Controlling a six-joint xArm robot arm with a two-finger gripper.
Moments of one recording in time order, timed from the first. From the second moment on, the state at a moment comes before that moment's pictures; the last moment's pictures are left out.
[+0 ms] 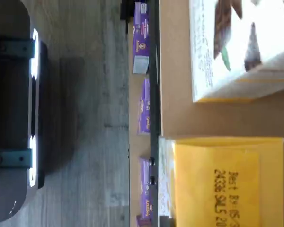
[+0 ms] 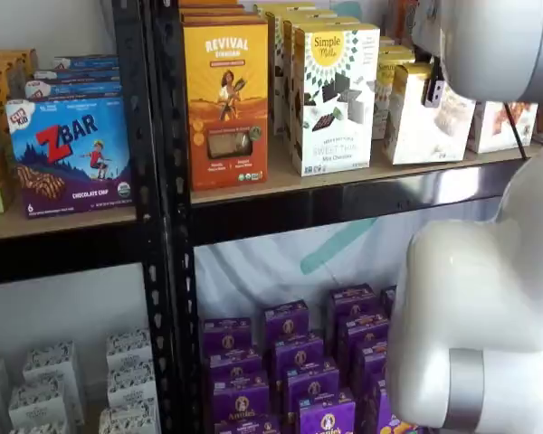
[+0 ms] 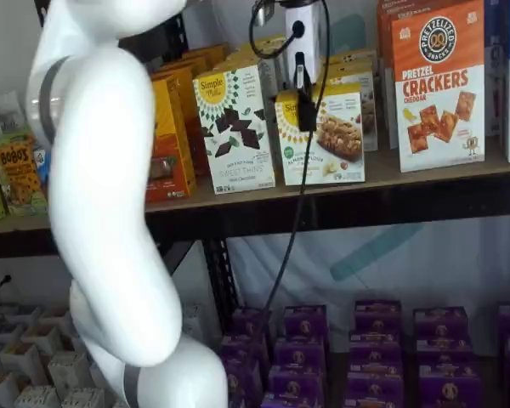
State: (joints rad) arm -0.43 -0.26 -1.47 0.13 1.67 -1.97
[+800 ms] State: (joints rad) arm -0.43 -0.57 -1.25 0.09 1.81 -1.97
